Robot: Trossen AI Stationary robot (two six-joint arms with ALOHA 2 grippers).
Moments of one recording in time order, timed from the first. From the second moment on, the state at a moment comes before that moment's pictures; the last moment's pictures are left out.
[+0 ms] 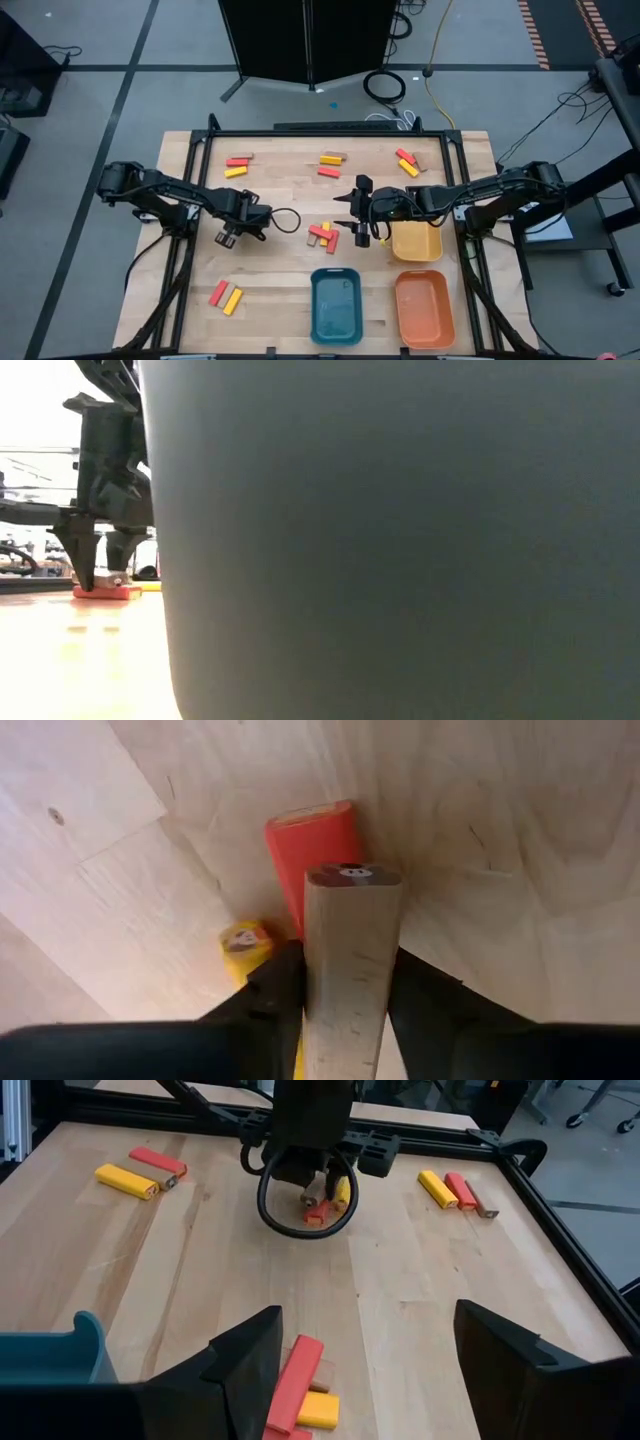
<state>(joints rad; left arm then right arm) -0.01 1.44 0.70 -0.90 -0.14 0.43 0.09 1.39 0.89 0.03 0.19 -0.01</state>
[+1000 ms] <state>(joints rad) -0.18 1.31 0.86 -0.37 0.24 -0.40 0.15 1.39 0.89 -0.03 0.18 0.26</state>
